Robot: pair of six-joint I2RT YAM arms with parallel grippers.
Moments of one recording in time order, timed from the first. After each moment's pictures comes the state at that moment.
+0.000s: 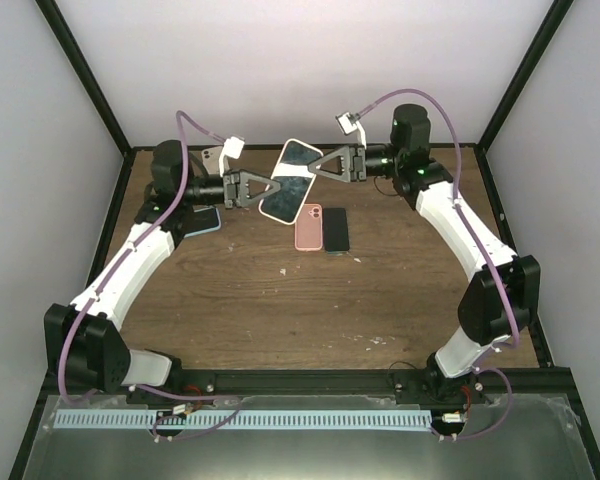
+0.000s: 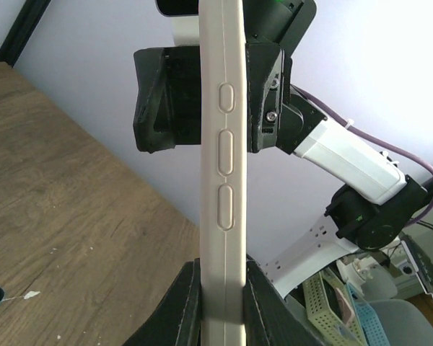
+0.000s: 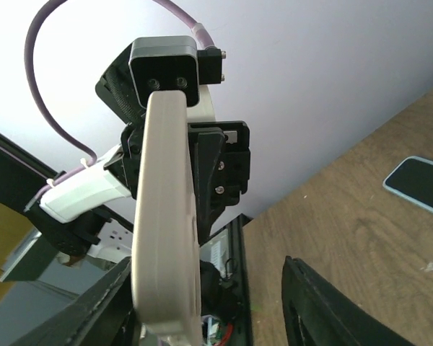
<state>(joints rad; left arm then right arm) -0.28 1.36 1.17 0.15 1.19 -0.71 0.32 1.63 1.50 -0.03 -1.32 0.59</state>
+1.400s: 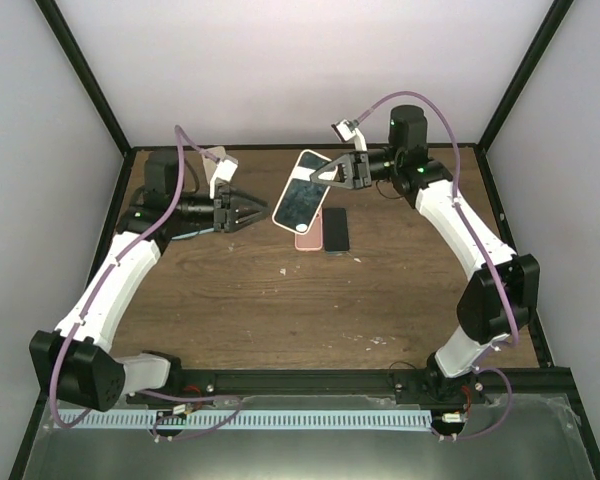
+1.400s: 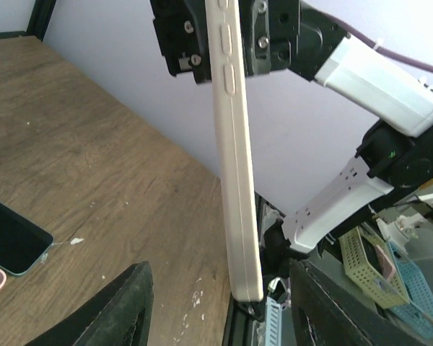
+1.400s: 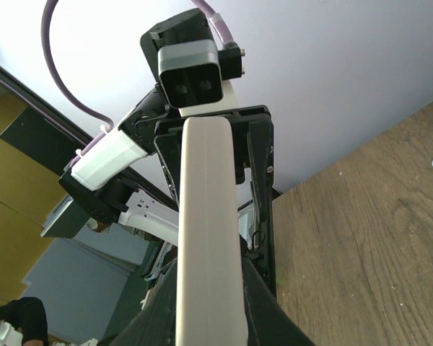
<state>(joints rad) -0.24 1.27 1.19 -0.35 1.20 -0.24 0.32 1.64 1.52 -0.13 -1.46 0.51</state>
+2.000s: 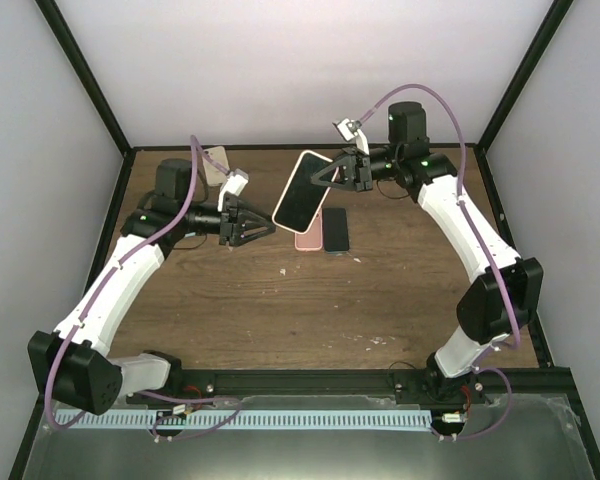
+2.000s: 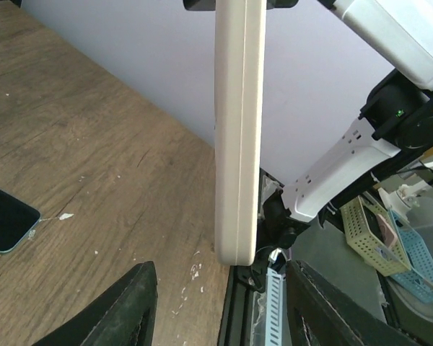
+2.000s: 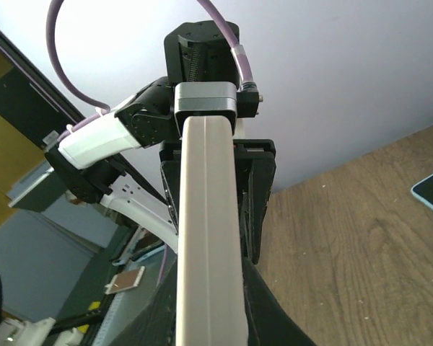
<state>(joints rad) -0.30 1.25 1.18 -0.52 1.17 -0.07 0.32 1.64 1.60 -0.35 -1.46 0.22</state>
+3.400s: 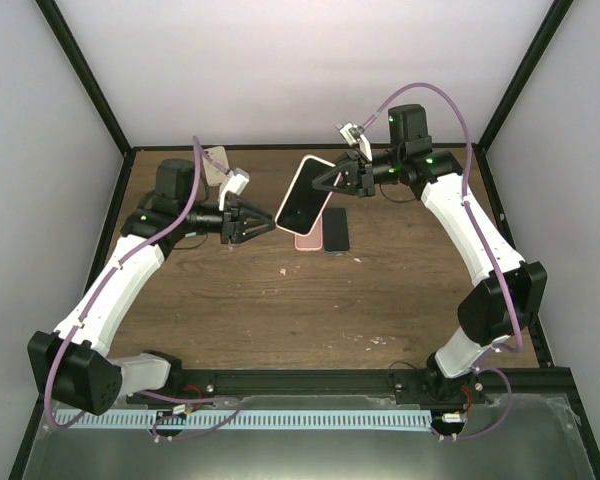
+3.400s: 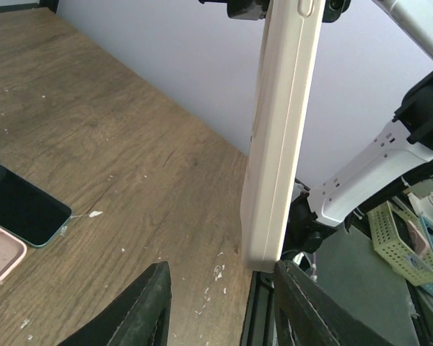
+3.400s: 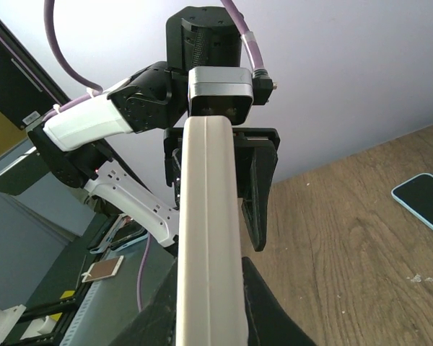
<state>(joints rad) -0.30 1.25 1.18 -0.52 1.10 -0.05 0.33 1.62 1.66 -0.60 -1.43 -0.07</state>
